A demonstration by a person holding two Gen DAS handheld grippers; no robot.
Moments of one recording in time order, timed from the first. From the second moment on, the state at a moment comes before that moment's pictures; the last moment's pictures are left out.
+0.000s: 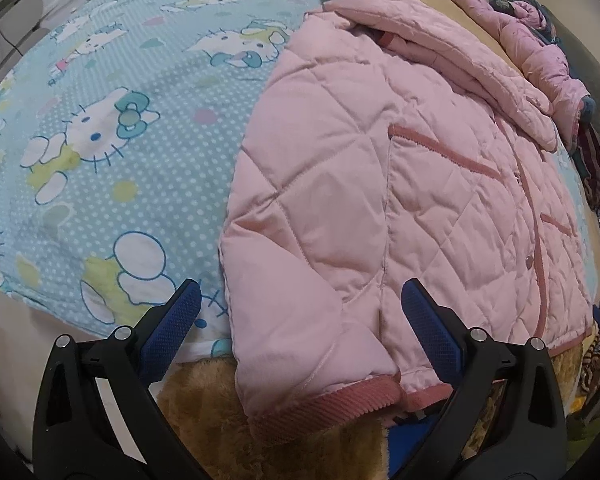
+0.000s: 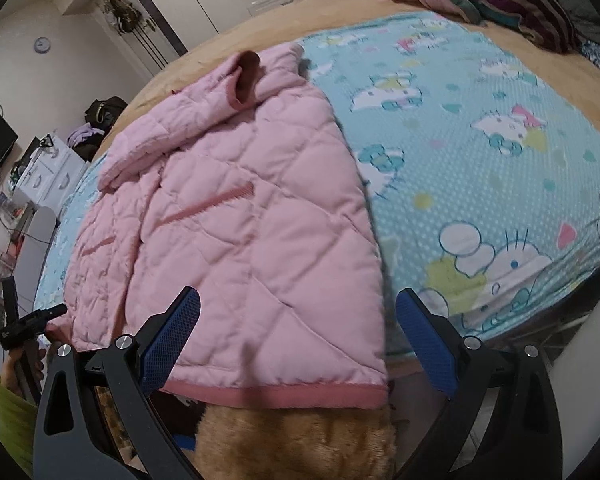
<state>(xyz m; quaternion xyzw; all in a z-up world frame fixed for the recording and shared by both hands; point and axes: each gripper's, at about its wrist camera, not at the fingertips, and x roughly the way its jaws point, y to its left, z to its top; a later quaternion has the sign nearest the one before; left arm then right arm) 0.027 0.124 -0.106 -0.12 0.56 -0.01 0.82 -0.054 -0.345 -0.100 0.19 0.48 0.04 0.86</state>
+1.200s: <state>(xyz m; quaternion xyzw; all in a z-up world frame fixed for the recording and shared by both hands) 0.009 0.123 -0.095 -0.13 0.51 -0.06 0.85 -0.031 -0.326 -0.013 0.26 0.32 0.18 0.89</state>
